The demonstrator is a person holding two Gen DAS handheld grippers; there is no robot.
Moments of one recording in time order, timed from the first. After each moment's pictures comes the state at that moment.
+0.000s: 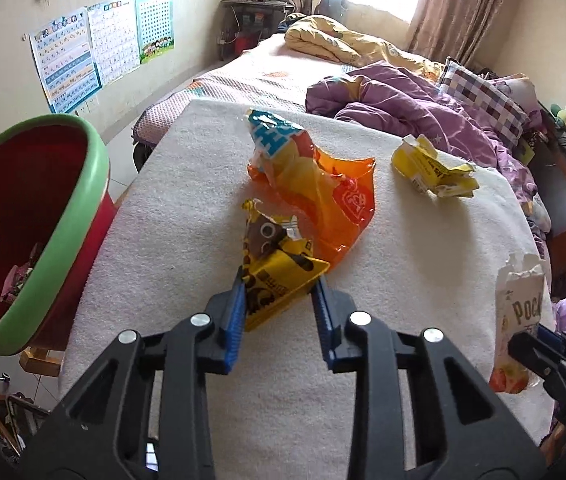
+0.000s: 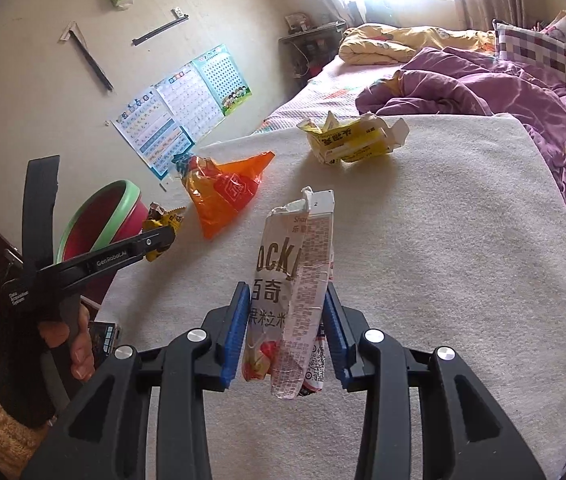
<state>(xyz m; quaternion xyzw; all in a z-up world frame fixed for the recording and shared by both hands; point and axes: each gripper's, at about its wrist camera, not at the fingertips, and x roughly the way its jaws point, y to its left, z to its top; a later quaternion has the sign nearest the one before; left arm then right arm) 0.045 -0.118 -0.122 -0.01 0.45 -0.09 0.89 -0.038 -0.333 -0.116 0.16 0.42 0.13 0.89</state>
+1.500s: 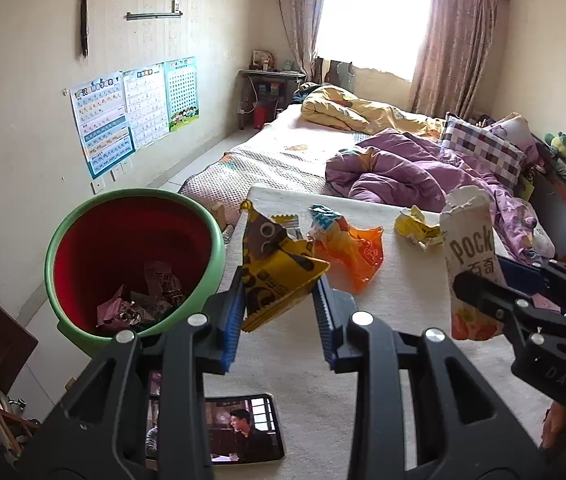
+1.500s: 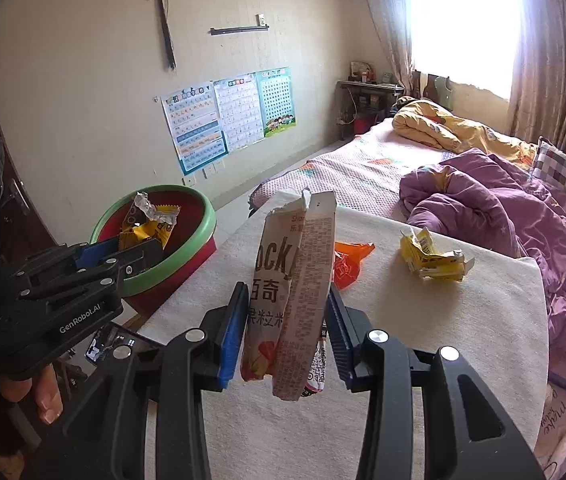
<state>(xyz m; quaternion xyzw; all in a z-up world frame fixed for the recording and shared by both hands) -0.026 -0.054 -0.038 0.00 0.33 -0.07 0.94 -0.038 -0.219 -0.032 0.00 0.35 0.17 0.92</state>
